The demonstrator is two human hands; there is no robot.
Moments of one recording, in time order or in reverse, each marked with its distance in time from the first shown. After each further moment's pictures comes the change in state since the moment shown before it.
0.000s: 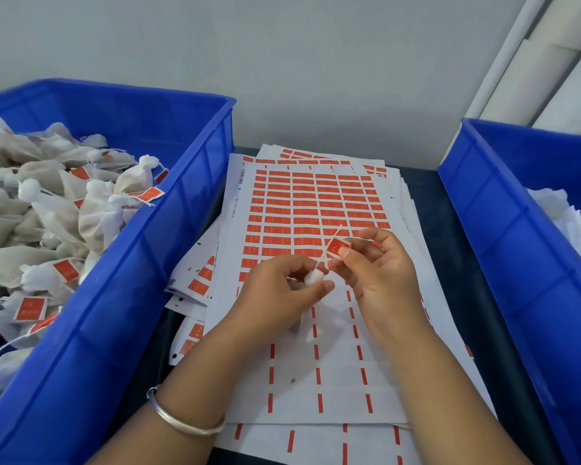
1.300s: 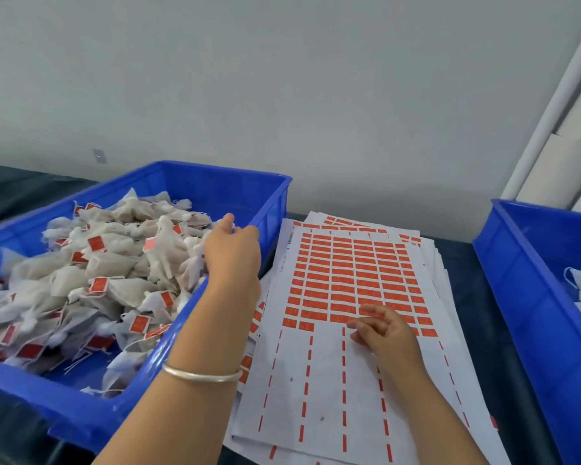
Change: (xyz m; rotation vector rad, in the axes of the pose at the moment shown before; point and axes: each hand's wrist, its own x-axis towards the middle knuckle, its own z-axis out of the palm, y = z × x) left_hand 0.010 0.065 -0.105 -0.560 0.826 -0.193; right_hand 0.001 0.021 -0.002 -0.380 -0.104 0.157
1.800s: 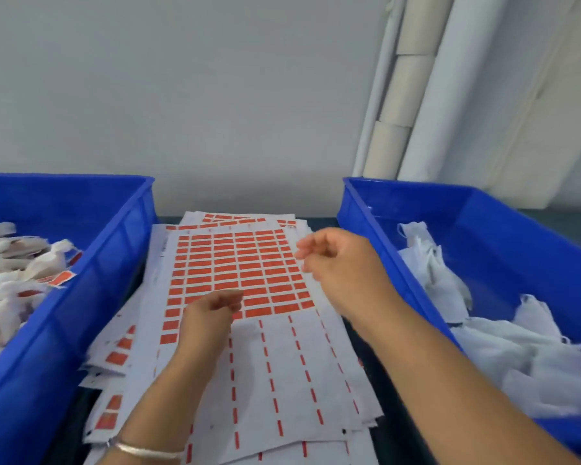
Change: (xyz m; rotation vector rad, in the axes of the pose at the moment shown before) left_hand -0.057 -0.111 0.068 0.452 -0.540 -0.111; right_hand -0.054 -0.124 -0.086 -0.216 0.165 -0.181
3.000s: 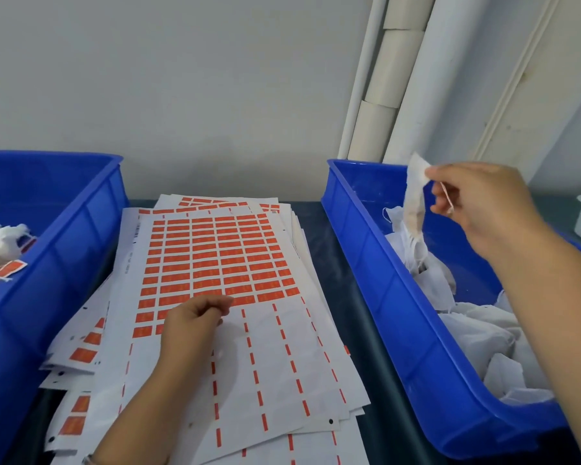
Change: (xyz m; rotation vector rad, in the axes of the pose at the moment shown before) left_hand -0.008 -0.025 0.008 -0.072 -0.028 0.102; right_hand 0.039 0.007 -0.132 0.109 0.501 0.083
